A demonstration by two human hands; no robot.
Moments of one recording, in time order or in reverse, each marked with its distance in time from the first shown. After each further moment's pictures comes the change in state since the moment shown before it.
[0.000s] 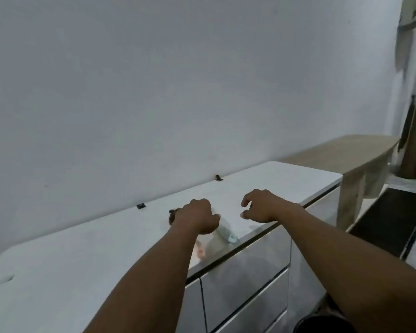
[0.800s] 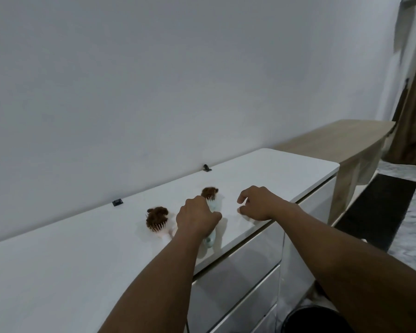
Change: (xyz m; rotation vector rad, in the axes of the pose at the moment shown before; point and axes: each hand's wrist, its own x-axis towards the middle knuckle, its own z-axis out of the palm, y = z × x) left_hand 0.051 0.030 0.050 -0.270 0.130 -0.115; right_hand 0.052 0.042 0.015 0.036 -0.009 0.021
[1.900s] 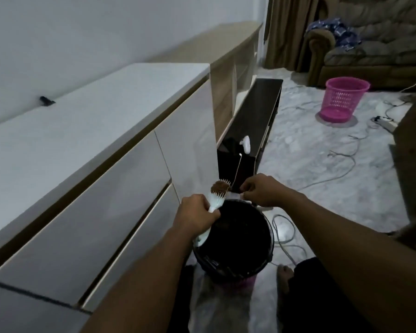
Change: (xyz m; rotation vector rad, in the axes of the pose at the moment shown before) left_hand -0.145 0.110 0.259 -0.194 -0.544 0.358; right_hand -0.199 0.277 0.103 0.280 -0.010 0.547
